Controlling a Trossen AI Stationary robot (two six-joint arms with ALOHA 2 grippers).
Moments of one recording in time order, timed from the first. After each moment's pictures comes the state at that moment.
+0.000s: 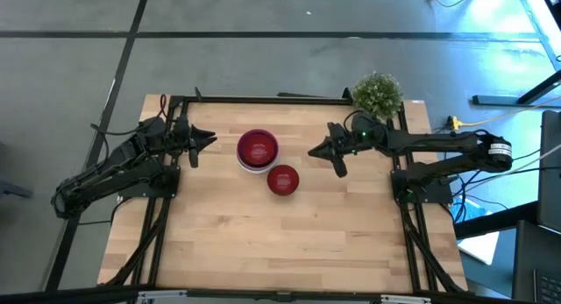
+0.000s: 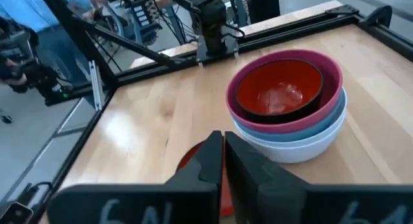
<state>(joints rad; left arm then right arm) 0.61 0.28 0.36 -0.34 0.22 -0.13 -0.29 1.19 0.63 0.26 -0.41 0.20</state>
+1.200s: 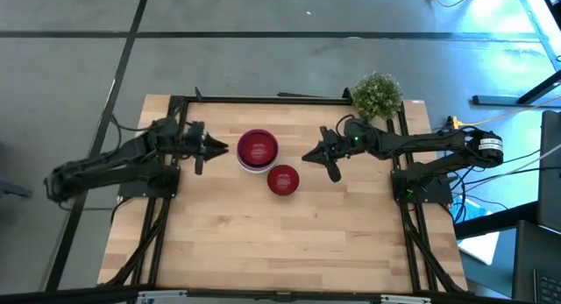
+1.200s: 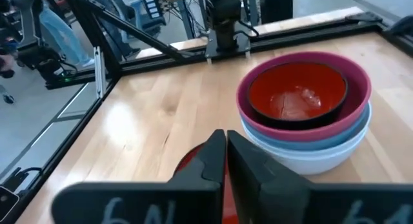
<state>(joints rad) 0.47 0.47 0.36 -0.17 0.33 -0.23 -0.25 1.30 0.62 0.38 -0.40 0.13</state>
